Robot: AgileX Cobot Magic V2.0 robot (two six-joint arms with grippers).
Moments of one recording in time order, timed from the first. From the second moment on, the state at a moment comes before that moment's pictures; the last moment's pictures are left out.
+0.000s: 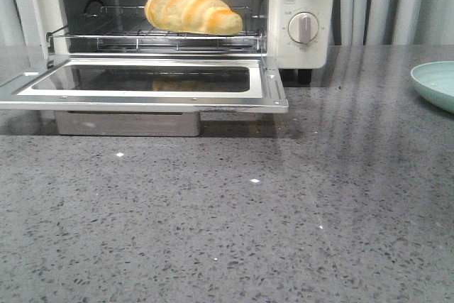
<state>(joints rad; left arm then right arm) -0.05 0.00 -0.36 -0.05 0.51 0.00 0.97 1.61 -2.02 -0.43 1.26 -0.02</state>
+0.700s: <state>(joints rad) -0.05 0.00 -0.34 -0.05 0.49 0.00 0.86 1.40 -1.96 -0.48 1.27 0.02</state>
